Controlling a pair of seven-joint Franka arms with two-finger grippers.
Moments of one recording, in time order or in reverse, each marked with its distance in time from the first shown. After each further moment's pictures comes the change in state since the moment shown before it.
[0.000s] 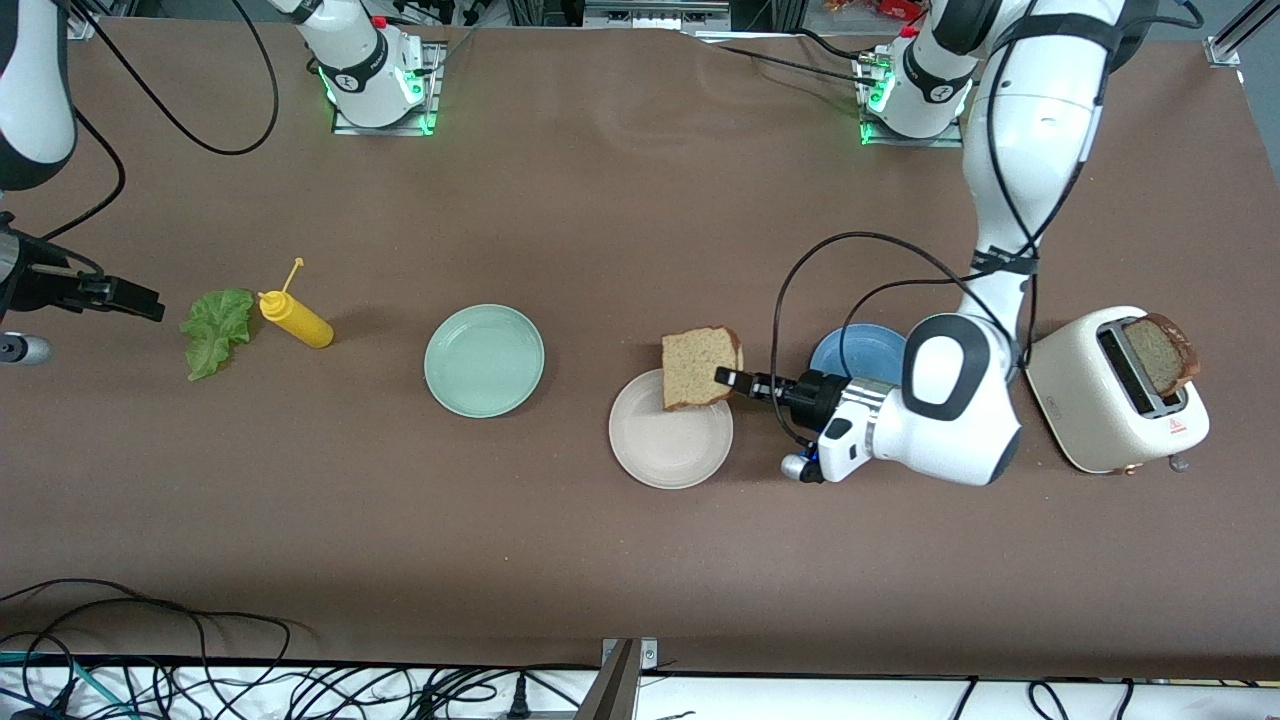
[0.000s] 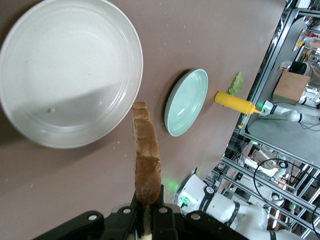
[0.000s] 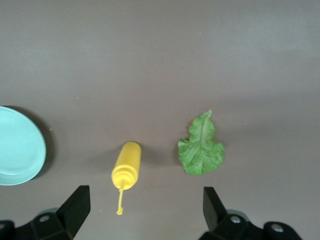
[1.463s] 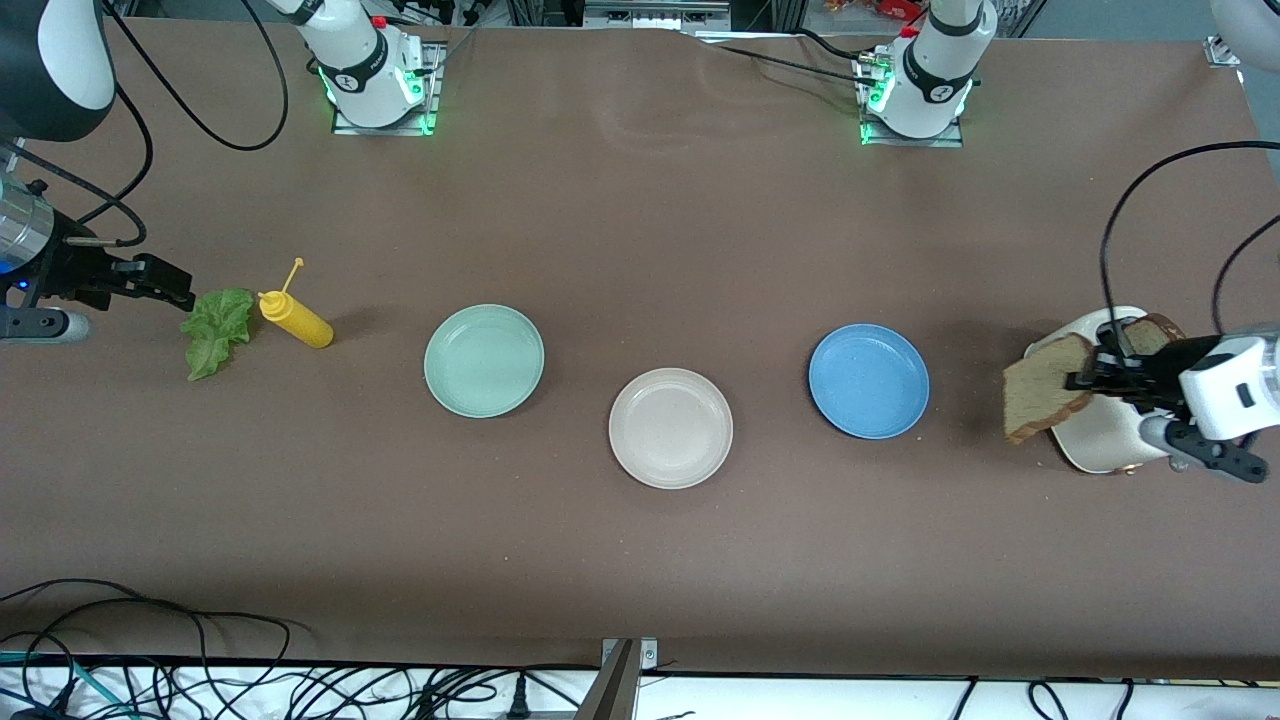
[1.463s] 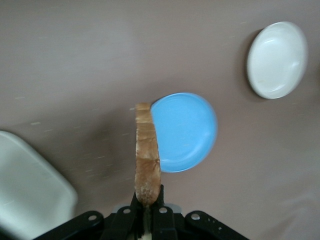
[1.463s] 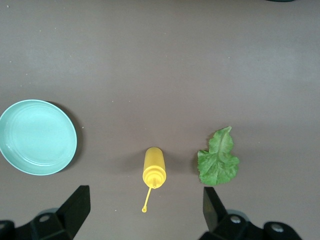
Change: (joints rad) left arm 0.348 -0.321 0.002 0.045 0.747 -0.215 0.279; right arm 0.088 -0.071 0.039 0.003 0.000 0.003 -0.003
